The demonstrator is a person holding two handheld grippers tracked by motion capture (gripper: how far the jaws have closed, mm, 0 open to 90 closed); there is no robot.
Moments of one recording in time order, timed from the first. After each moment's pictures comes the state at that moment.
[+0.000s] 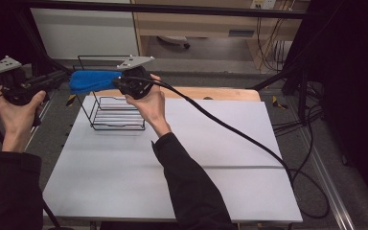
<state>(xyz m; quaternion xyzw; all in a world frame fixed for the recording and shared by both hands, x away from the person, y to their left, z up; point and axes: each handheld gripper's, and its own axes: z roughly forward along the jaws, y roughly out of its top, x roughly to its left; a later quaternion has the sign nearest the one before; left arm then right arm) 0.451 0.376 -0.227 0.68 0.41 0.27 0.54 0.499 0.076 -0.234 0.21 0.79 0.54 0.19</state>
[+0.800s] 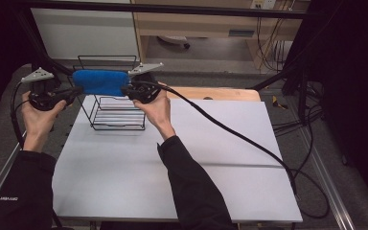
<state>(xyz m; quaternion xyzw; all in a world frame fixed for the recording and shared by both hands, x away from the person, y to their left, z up) 0.477 0.360 -0.269 0.72 0.43 0.25 0.49 0.514 0.061 -0.265 0.25 0.80 0.53 0.14</state>
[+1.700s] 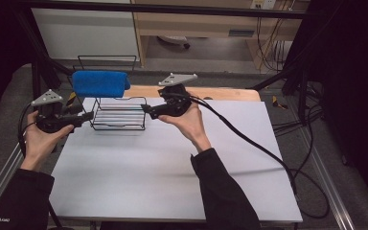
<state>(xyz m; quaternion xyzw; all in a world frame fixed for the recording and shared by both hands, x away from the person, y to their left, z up) 0.435 0.341 -0.308 0.75 0.42 0.22 0.46 0.468 -0.022 -0.262 0.27 0.80 0.52 0.15</state>
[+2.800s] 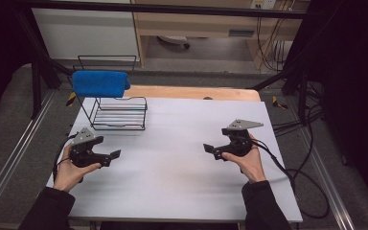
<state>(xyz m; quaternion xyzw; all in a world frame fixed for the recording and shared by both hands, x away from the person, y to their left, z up) 0.395 0.285 -0.405 0.79 0.38 0.18 0.44 0.416 -0.194 -0.374 0.37 0.79 0.48 0.14</state>
